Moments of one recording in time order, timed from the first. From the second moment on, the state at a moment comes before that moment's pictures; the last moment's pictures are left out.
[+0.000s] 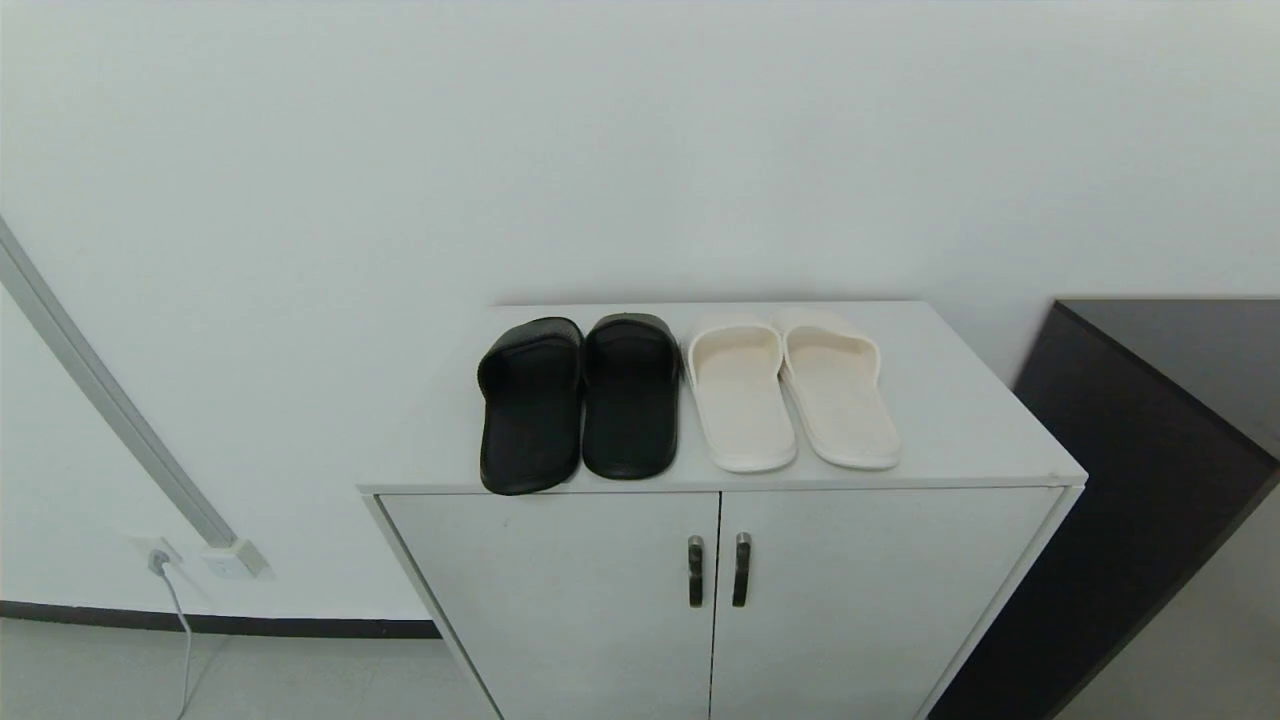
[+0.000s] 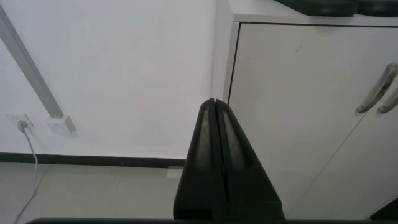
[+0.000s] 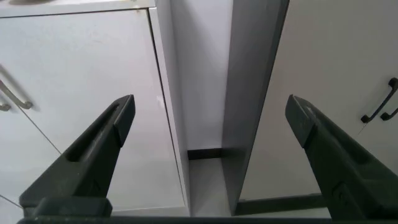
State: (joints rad) left arm 0.00 0.00 0.00 0.00 0.07 -0.01; right arm 0.00 0.00 0.00 0.00 -0.05 0.00
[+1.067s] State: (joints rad) left arm 0.00 0.00 0.00 0.00 0.07 -0.01; right arm 0.25 0.79 -0.31 -0.29 0.06 0.10
